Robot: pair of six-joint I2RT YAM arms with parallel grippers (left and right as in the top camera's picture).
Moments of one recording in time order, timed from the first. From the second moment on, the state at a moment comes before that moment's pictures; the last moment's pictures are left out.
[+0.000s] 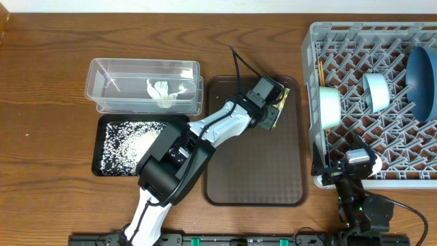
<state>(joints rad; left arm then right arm) -0.72 2.16 1.44 -0.33 0.07 -0.21 -0.04 0.01 0.01 -0.05 -0.21 -0.09</state>
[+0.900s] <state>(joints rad) -0.28 1.75 1.44 -0.74 -0.27 -0.25 -0.04 0.01 0.01 -0.05 -0.21 -0.09</state>
